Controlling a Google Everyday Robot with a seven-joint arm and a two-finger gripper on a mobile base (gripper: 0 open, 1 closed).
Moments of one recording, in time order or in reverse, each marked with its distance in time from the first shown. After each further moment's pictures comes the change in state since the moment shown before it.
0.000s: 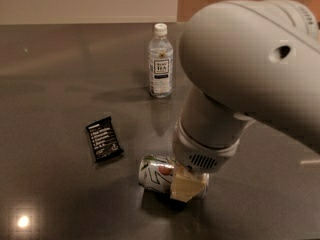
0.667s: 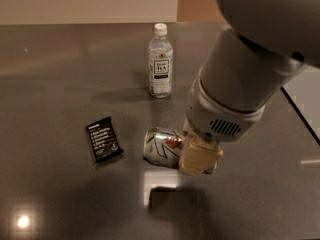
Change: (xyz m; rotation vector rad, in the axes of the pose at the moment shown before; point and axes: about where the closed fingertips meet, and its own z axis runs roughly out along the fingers) arm -0.002 -0.019 -0.056 0.048 -0.058 -0.038
